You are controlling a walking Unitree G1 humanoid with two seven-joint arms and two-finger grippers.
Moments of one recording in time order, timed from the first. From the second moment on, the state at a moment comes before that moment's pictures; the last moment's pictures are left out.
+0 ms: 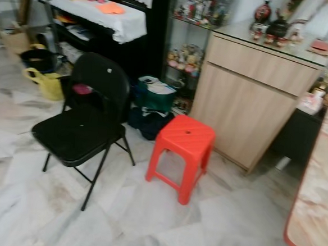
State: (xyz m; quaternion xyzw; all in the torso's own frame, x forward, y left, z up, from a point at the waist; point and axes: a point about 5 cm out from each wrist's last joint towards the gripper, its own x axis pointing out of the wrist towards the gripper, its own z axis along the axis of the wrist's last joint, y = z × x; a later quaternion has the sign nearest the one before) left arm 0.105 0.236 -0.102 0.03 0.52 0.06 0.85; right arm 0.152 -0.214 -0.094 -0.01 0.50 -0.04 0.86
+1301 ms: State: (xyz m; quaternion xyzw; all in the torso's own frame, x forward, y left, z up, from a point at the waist) left arm 0.105 0.236 -0.102 0.03 0.52 0.06 0.85; right arm 0.151 -0.213 -0.094 -0.01 0.51 -0.04 0.86
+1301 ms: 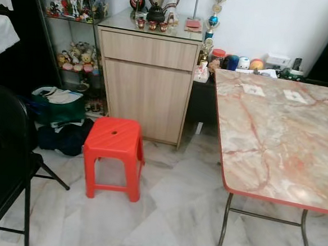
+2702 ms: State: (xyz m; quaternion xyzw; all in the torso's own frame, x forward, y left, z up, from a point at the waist) left arm 0.102 0.236 -0.103 0.03 0.52 0.06 0.85; right arm 0.154 -0.209 -0.094 -0.01 0.50 -0.04 0.86
